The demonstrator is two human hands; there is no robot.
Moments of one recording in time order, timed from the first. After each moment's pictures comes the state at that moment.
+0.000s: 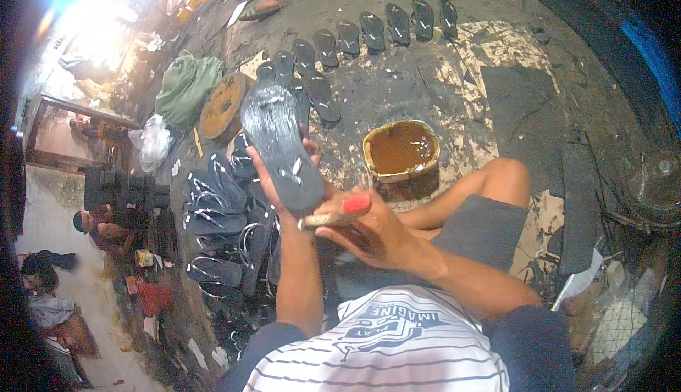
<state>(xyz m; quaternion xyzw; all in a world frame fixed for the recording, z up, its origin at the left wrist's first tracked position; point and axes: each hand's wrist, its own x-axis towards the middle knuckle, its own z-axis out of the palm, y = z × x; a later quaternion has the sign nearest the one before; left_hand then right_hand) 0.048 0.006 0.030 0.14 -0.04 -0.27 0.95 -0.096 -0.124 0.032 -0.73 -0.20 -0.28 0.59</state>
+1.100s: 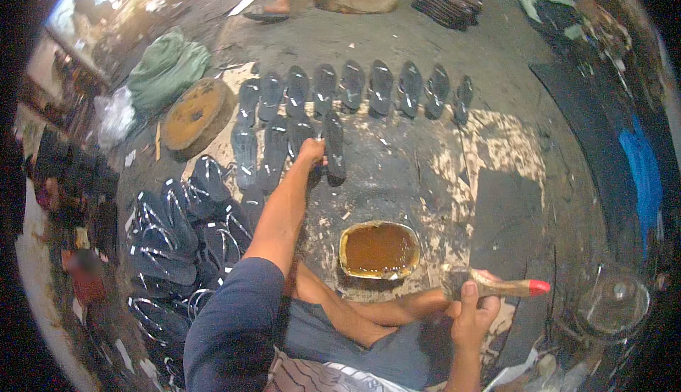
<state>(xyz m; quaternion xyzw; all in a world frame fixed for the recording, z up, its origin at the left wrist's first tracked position) 0.371 -0.115 -0.243 0.79 0.12 -0.25 0.55 -0.107 -0.279 0.005 -0.69 0.32 -0.29 0.58</state>
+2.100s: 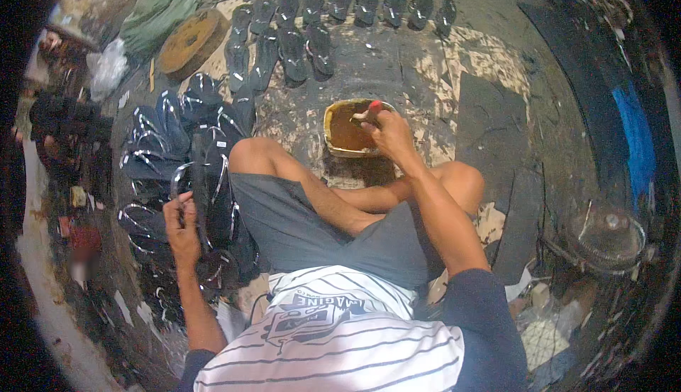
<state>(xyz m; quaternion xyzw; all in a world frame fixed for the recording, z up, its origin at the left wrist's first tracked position) -0.065 0.192 0.015 0.92 -0.02 0.08 0.38 -0.013 -0.275 -0.147 -0.92 0.06 -0.05 0.38</state>
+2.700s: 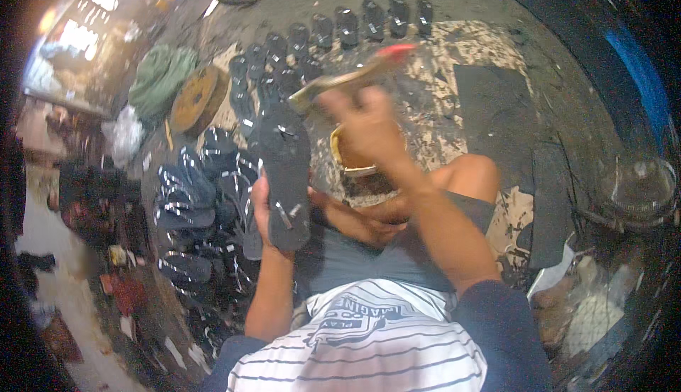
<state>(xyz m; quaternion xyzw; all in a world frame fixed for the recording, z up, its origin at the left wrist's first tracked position) -0.028 0.028 -0.003 0.32 0.01 -0.23 0.92 -0.010 -0.209 0.037 -0.69 0.13 -0.20 0.68</state>
